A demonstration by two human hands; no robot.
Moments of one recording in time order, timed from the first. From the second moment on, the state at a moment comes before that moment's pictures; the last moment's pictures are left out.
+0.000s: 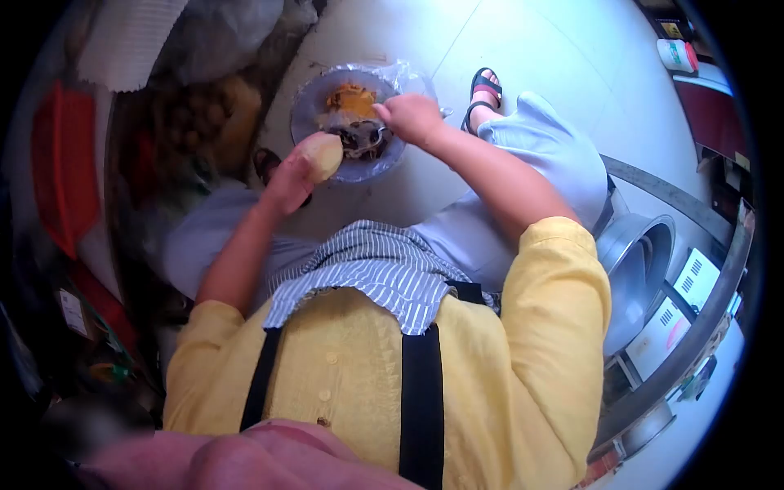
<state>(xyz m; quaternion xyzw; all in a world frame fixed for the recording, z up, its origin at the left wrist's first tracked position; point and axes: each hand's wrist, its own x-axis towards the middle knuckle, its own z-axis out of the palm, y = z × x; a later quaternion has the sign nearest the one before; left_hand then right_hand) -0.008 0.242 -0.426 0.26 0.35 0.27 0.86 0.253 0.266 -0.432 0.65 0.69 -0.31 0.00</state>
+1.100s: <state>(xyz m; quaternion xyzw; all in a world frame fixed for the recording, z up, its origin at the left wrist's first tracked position) -0.001 0.239 -0.432 0.19 0.35 0.26 0.88 0.208 0.264 -0.411 0.64 0.66 -0.36 -0.17</state>
